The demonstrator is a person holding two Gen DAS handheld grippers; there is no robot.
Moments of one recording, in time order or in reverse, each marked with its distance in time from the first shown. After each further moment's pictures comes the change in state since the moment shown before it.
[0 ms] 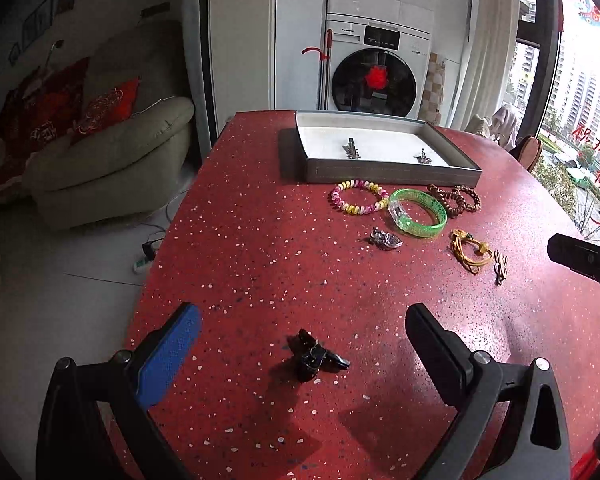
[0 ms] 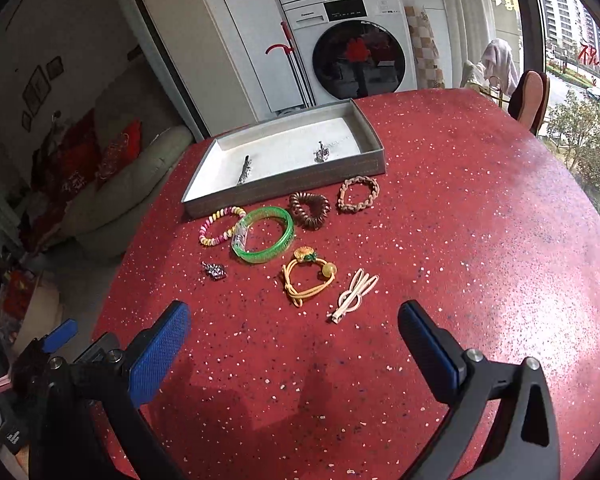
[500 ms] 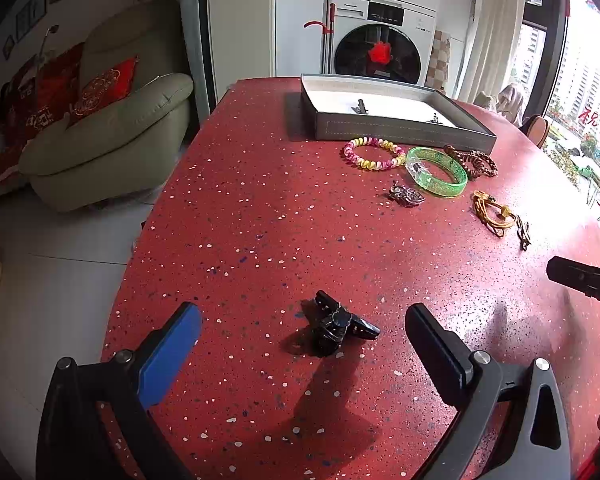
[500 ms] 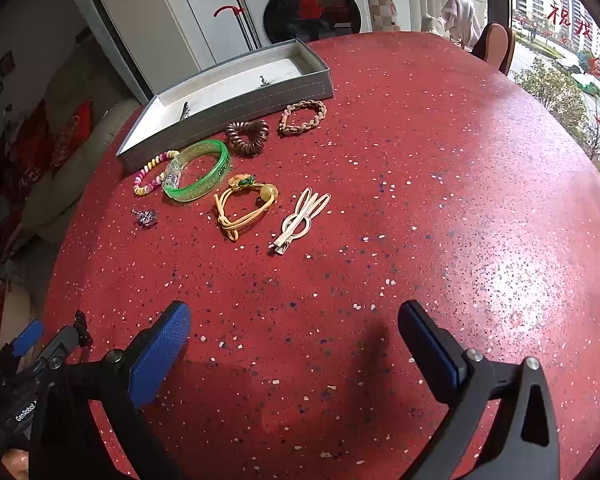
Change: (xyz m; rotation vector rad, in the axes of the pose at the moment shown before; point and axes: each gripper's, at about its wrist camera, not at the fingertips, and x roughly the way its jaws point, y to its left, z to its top) left arm 0.027 0.007 -0.018 0.003 0.066 0.002; right arm 0.027 -0.020 -0.028 0.079 0.088 -0.140
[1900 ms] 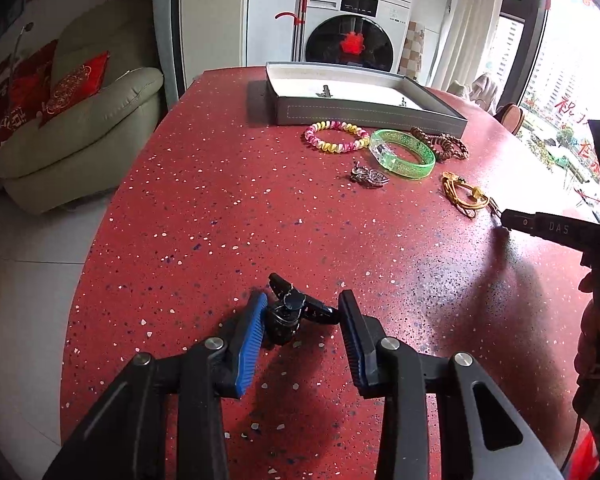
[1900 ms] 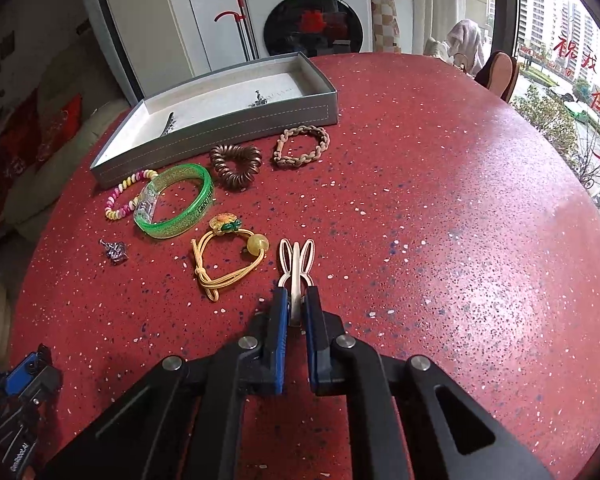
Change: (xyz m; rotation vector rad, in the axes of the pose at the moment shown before) left arm 0.006 -0.011 -0.006 0.019 0.034 -0.114; right arm 0.023 0.006 0.028 -0.059 -0.059 -0.041
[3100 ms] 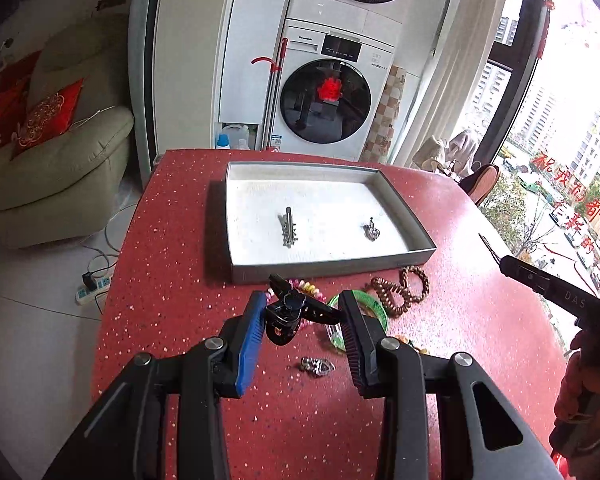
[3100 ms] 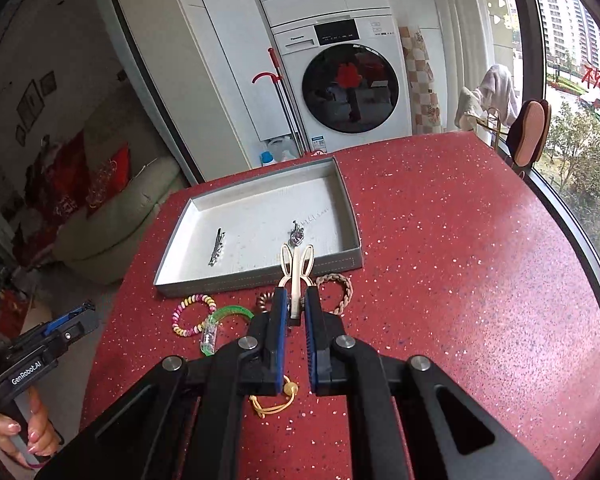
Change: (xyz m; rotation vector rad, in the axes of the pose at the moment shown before) left arm -0.016 -0.016 0.166 -0.022 -0.101 -0.115; right arm -0.052 -0.006 0.127 -0.033 -0.140 0.173
